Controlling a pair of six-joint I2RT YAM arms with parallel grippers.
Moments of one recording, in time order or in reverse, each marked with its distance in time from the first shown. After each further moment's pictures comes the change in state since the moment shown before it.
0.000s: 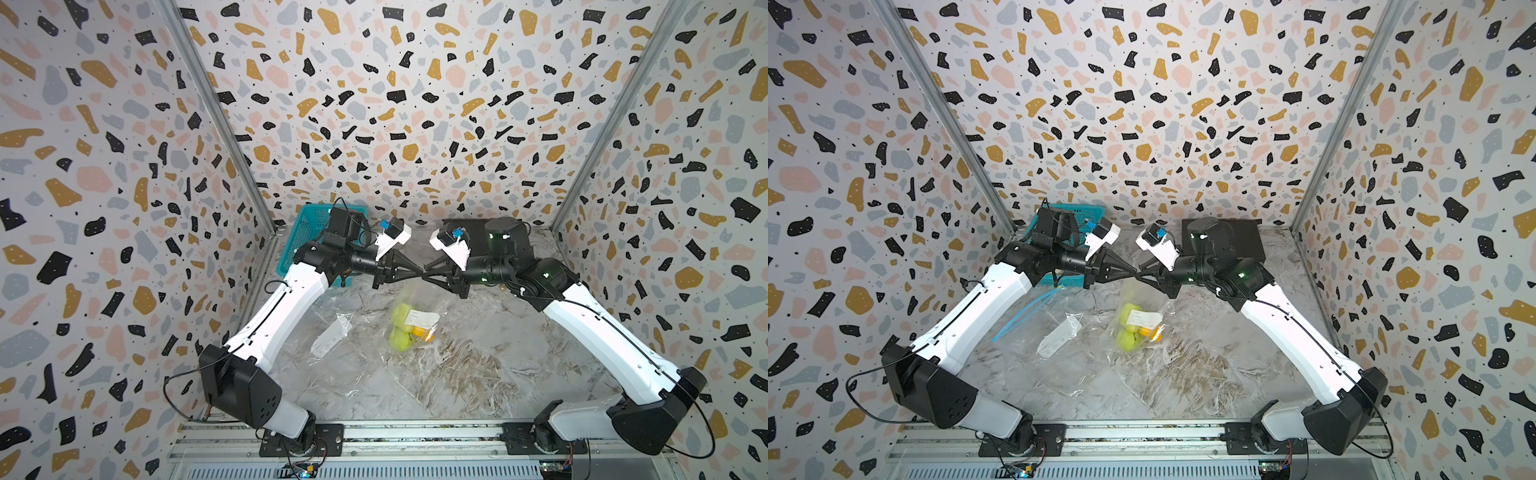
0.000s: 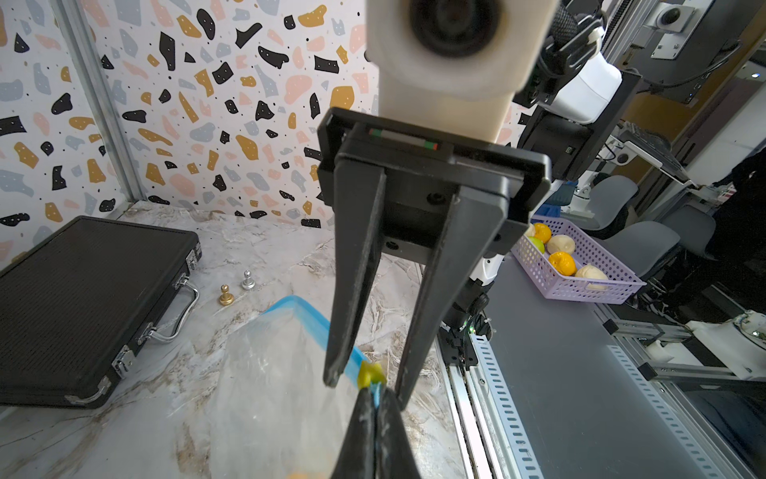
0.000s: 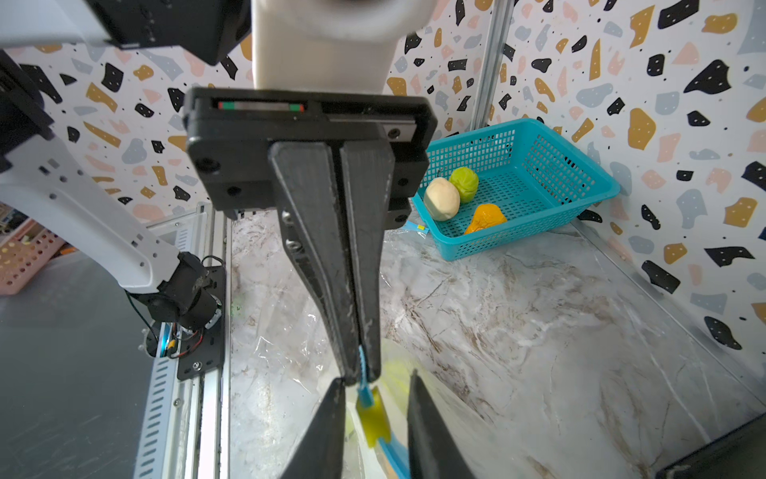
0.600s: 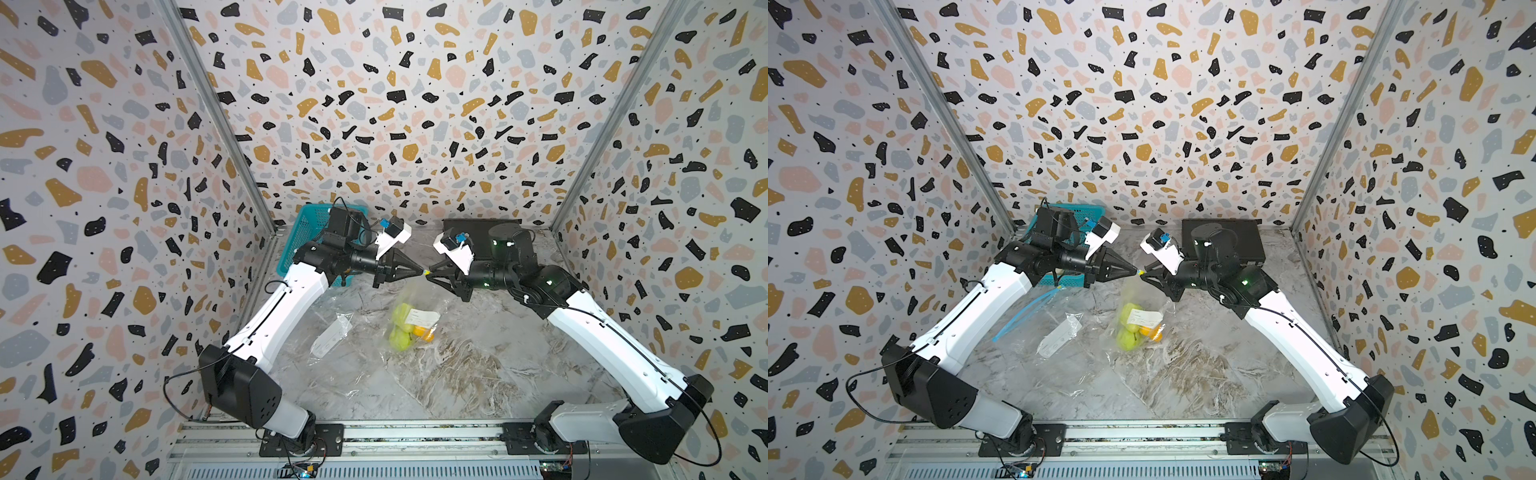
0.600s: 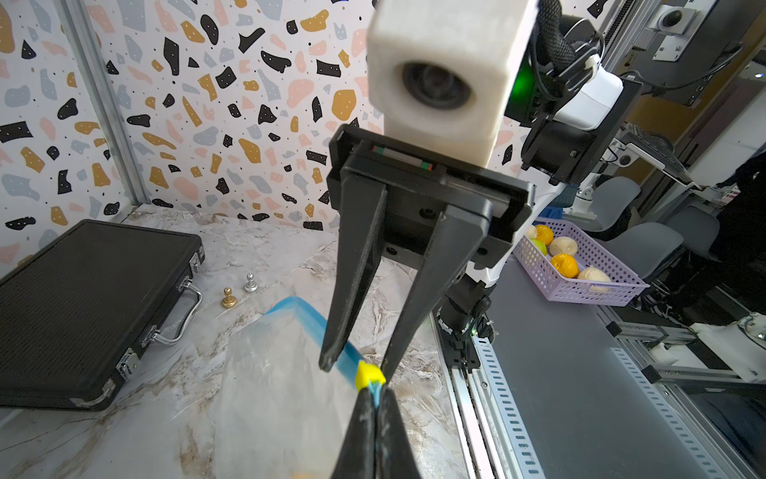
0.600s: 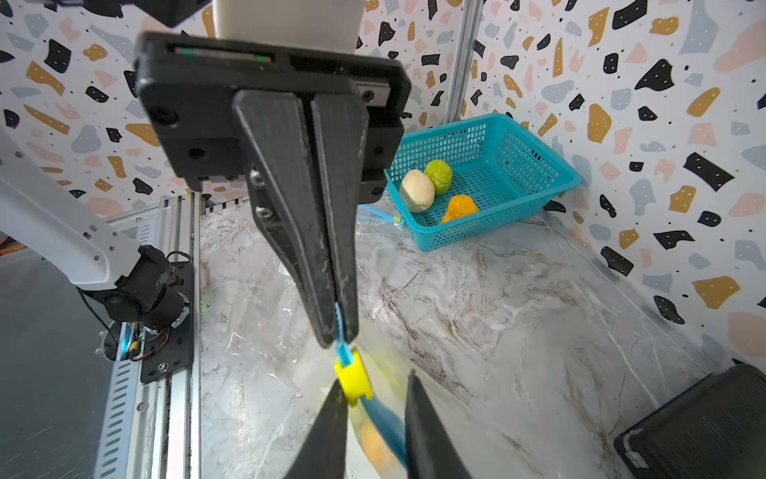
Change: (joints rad) left arm -0.001 0.000 0.000 0.023 0.001 -0.018; right arm 0.000 -0.048 -0.066 0.039 0.091 -0.009
